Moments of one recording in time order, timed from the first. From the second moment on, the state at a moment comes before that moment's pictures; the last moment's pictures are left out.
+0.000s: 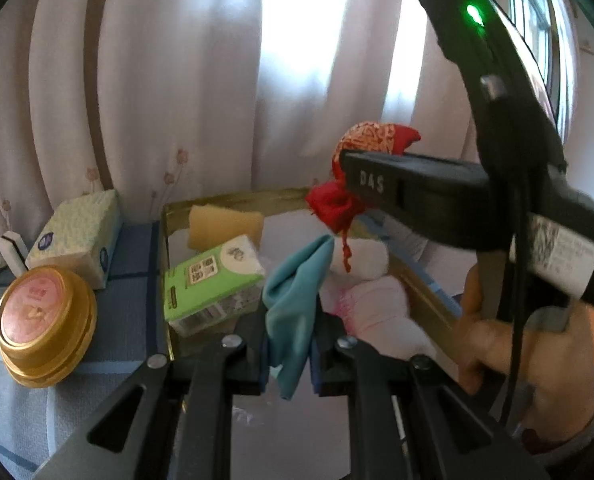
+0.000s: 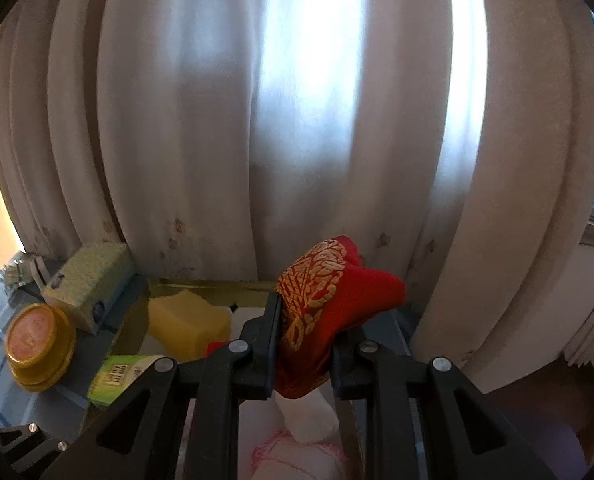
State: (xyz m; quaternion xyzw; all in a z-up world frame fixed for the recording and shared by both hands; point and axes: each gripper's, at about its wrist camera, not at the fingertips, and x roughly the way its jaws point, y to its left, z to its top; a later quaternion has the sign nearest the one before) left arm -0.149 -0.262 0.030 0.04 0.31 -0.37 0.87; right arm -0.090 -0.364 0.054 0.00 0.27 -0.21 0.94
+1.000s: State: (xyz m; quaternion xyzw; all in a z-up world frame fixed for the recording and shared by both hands) left arm -0.149 -0.200 0.046 0.05 0.19 -0.25 0.95; right arm -0.197 -0.325 0.053 0.15 0.01 -0.32 0.94
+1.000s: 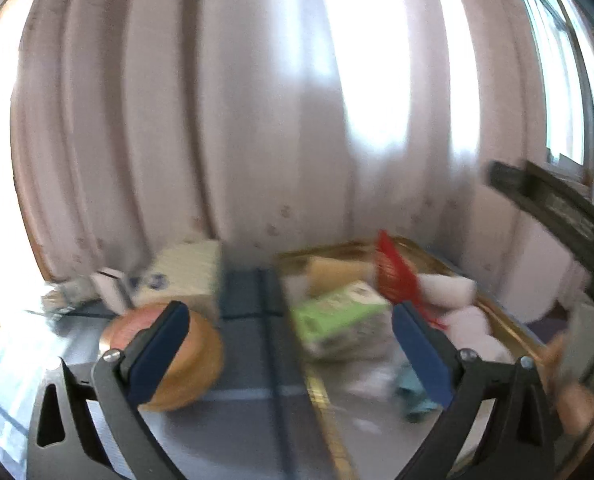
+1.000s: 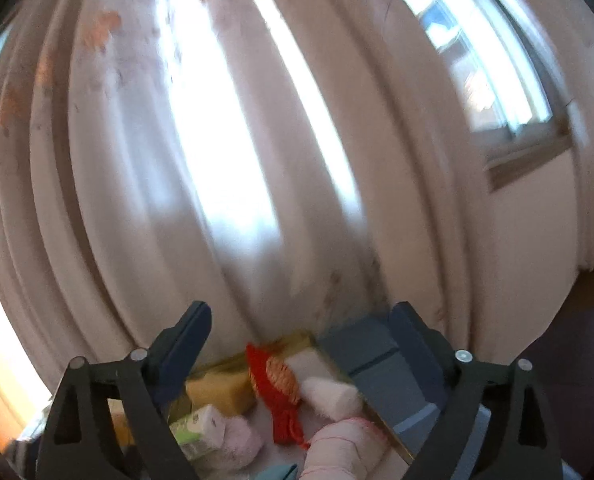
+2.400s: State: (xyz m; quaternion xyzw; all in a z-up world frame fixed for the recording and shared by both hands) left arm -0.065 -0.017 0.026 0.01 0.12 -0.02 0.99; right arm -0.124 -0.147 0.027 0.08 -0.03 -0.30 0.95
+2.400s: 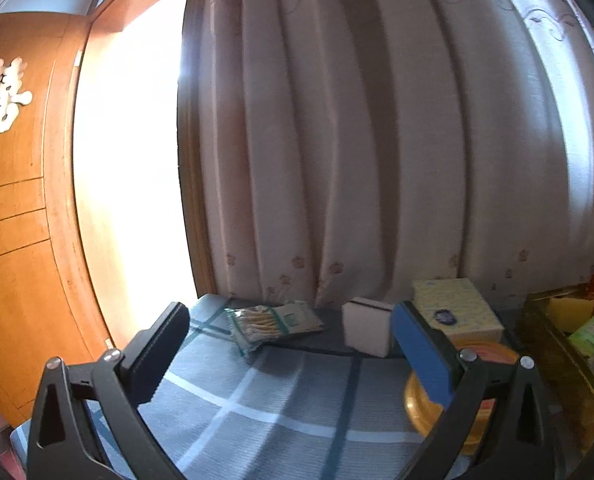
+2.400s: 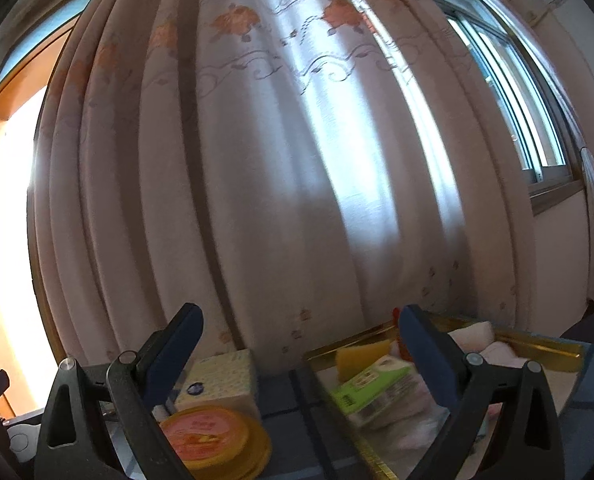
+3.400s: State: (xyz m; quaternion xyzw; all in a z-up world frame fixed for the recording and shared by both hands) left arm 0.013 0.077 0.015 0.02 0.18 0.03 0.98; right arm -0.001 -0.059 0.015 0.06 0.09 -0.21 0.97
